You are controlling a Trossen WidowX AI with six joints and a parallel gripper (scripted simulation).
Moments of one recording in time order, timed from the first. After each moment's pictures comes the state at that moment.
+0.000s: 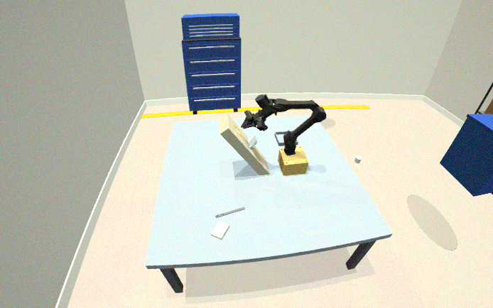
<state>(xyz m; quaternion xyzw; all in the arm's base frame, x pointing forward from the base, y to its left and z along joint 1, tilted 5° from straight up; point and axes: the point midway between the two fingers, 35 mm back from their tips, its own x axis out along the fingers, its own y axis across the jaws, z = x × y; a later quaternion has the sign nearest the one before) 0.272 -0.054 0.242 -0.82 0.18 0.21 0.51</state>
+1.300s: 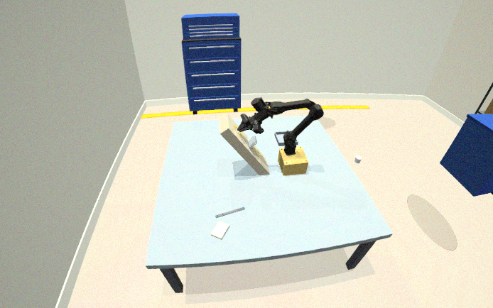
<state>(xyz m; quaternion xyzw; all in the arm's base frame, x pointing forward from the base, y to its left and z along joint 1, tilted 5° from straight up) 0.295 -0.056 0.224 -0.81 0.18 0.21 0.51</state>
